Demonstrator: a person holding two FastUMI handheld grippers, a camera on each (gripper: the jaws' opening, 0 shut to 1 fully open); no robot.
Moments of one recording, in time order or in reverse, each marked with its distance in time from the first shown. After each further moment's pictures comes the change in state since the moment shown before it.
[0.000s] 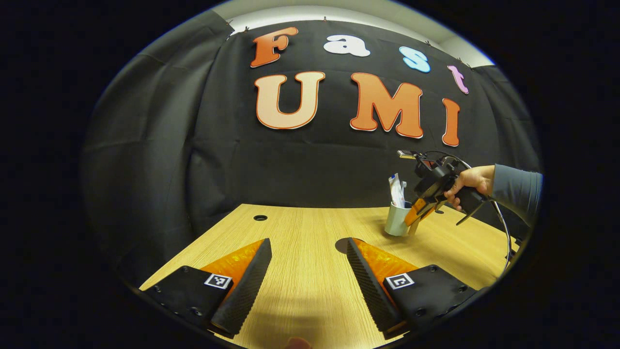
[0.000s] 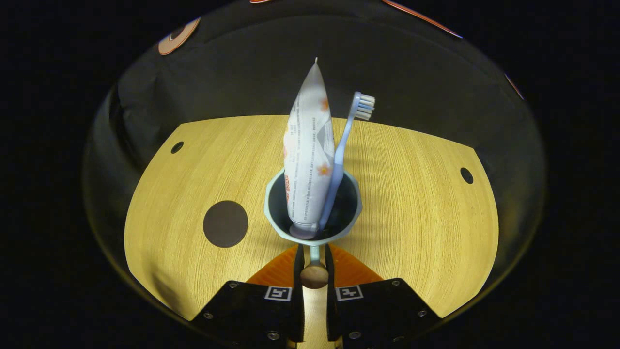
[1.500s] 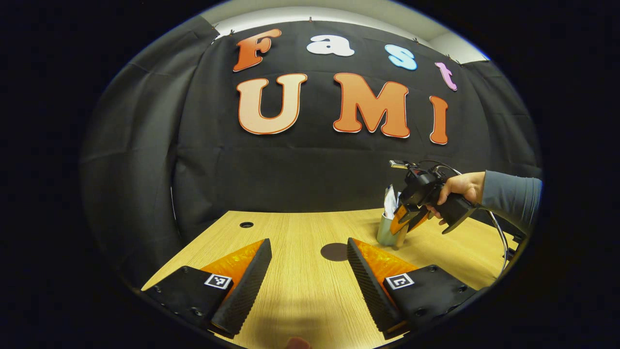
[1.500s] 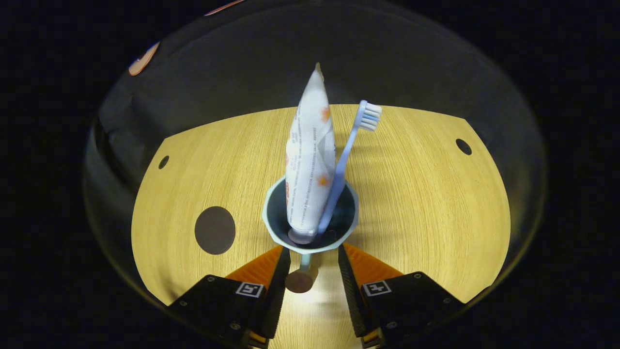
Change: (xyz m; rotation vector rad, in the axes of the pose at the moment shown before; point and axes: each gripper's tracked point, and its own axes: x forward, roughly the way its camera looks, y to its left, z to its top) left arm 0.017 -0.040 0.023 0.035 0.002 -0.054; right arm 0.012 0.002 -0.018 0.137 0.061 -0.026
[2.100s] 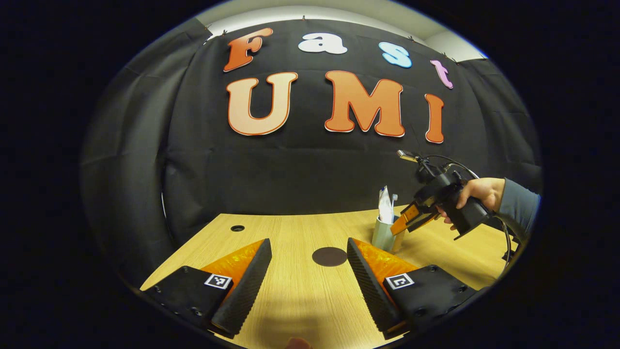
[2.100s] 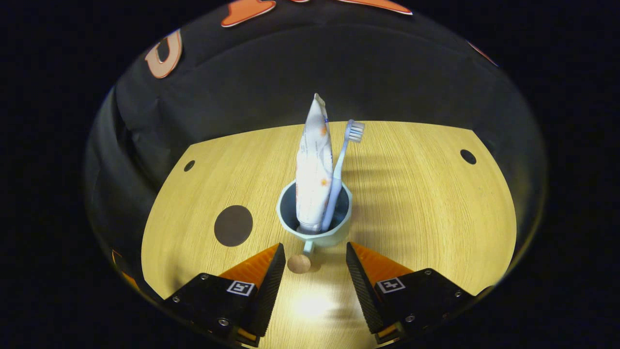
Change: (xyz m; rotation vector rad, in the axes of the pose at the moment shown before) left arm 0.008 -0.005 0.005 0.018 -0.008 -0.027; right arm -0.020 0.001 -0.001 0.023 -0.104 0.121
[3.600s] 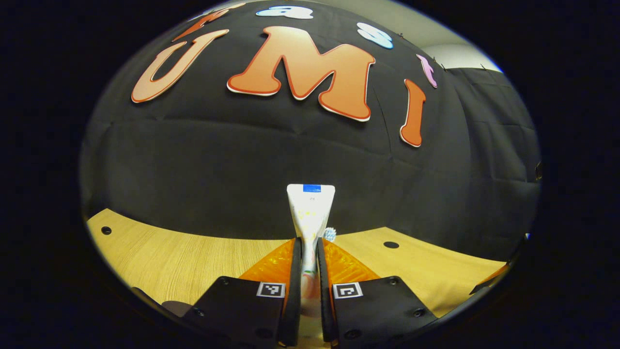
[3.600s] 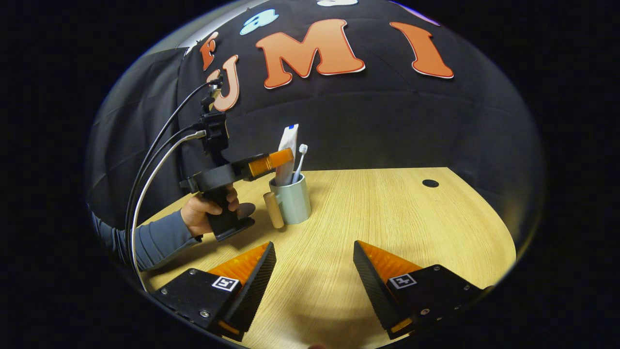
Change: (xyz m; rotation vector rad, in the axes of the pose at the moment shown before) left arm 0.301 -0.245 -0.011 -0.108 -0.054 -0.359; right arm -0.096 -0.096 -0.089 -0.151 -0.546 0.165
